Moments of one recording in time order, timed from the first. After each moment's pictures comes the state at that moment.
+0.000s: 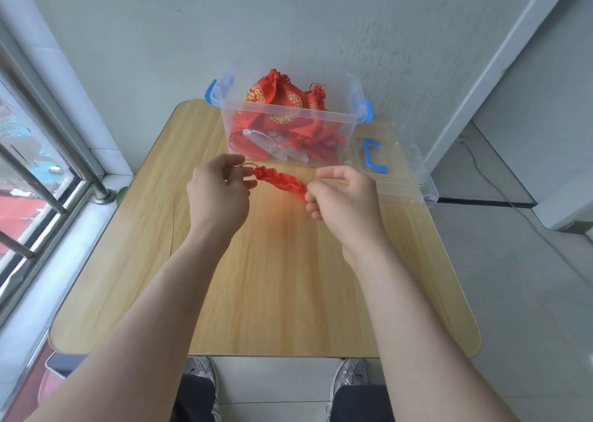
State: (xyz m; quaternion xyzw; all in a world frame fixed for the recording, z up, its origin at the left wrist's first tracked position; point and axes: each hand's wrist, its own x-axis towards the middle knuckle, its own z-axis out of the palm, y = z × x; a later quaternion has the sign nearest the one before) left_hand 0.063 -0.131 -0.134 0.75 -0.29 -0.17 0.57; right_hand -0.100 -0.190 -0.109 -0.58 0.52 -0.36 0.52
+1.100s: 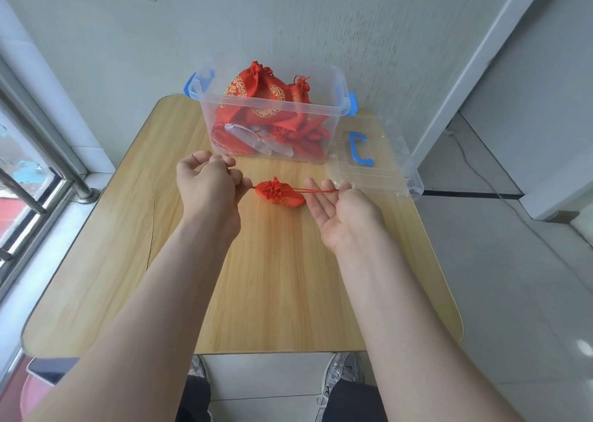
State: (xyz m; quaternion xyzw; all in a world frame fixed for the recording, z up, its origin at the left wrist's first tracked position) left_hand 0.035 -0.147 -0.115 0.54 -0.02 -0.33 0.78; right_hand -0.110 -0.199 -0.111 -0.14 0.50 -0.46 0.72
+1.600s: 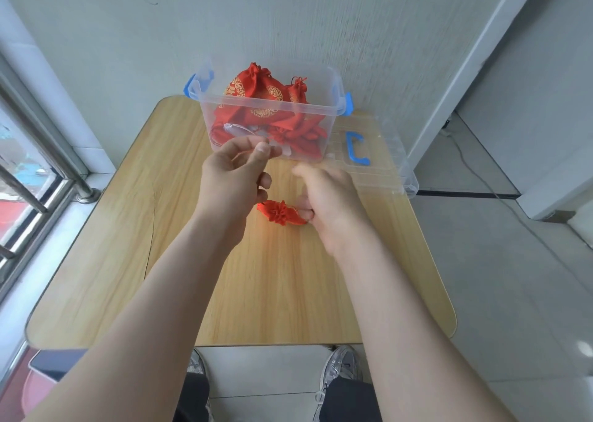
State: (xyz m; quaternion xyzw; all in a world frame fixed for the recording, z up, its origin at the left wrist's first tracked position) left_hand 0.019 -0.136 -0.110 0.58 -0.27 -0.37 0.68; right_hand -0.106 -0.185 -0.093 -0.52 0.50 -0.32 0.61
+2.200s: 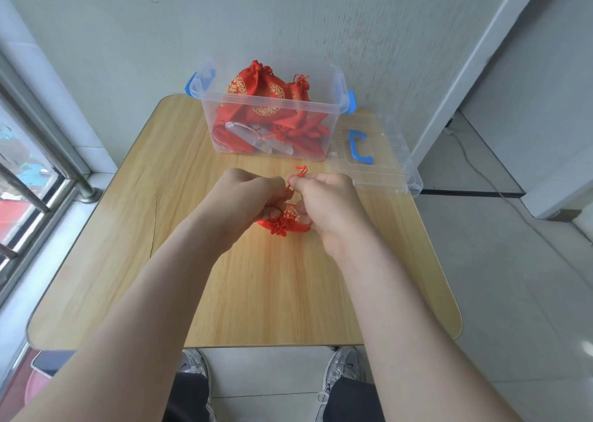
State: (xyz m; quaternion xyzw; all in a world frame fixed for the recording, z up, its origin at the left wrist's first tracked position) left_hand 0.026 -0.133 -0.114 0.65 -0.27 -0.49 0.51; right_hand -0.107 -0.183 -0.101 -0.56 0.53 -0.28 0.58
